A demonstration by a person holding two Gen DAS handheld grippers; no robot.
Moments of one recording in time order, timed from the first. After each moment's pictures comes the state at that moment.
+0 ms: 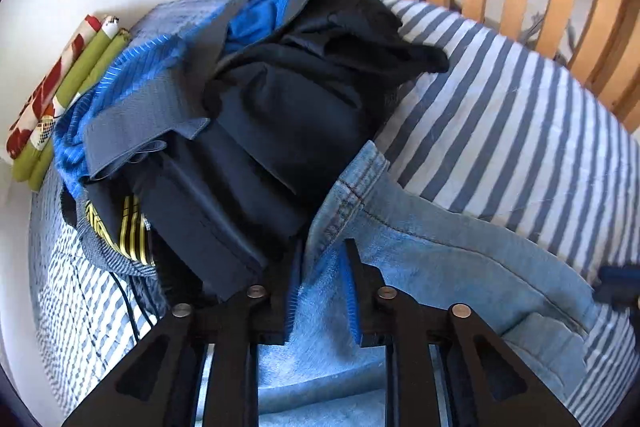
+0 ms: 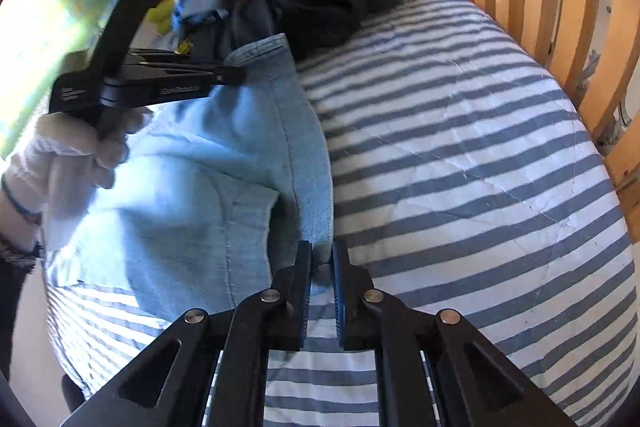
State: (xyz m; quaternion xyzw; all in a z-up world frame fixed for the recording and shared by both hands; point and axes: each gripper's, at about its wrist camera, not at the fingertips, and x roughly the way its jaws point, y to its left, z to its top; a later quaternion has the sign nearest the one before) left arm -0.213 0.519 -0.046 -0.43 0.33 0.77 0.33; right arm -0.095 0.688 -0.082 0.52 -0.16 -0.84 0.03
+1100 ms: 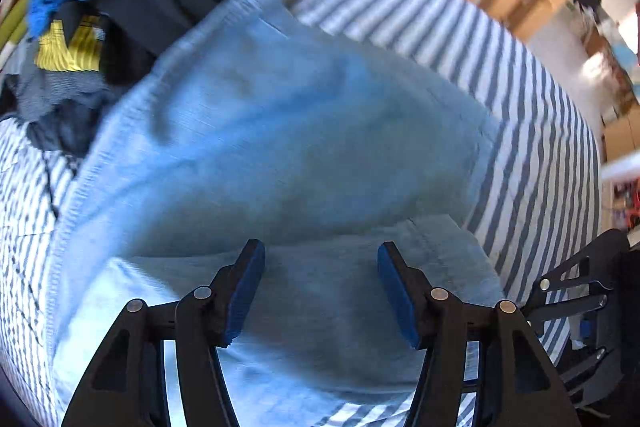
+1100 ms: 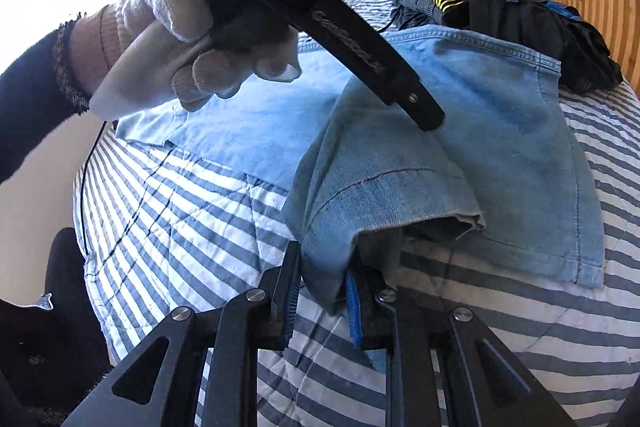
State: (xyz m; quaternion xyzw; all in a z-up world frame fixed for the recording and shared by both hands) left arm -0.142 0.398 -0.064 -0.55 0.30 0.65 0.43; right arm -0.015 0.522 -0.077 0.47 0.00 -0.83 0.30
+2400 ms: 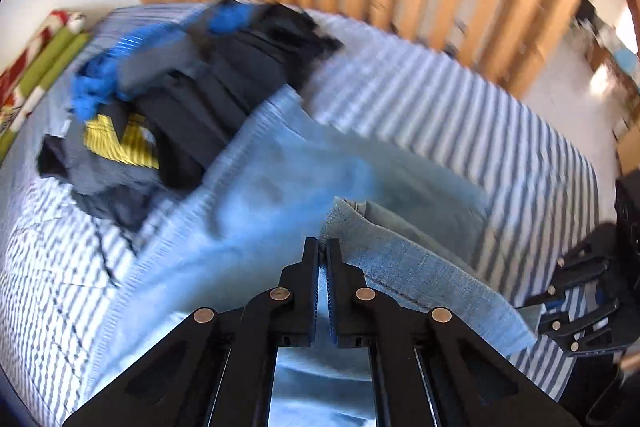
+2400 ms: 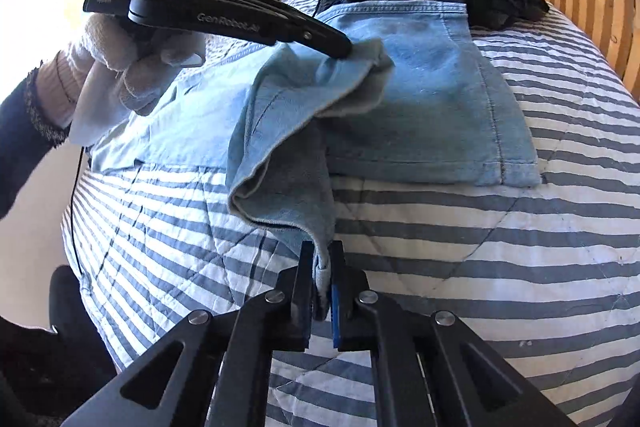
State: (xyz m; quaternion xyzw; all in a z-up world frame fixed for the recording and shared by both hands) left arm -0.165 0.363 0.041 -0.44 0.27 0.75 0.42; right arm -0.002 0.595 -0.084 0.48 -0.09 -0.85 0.22
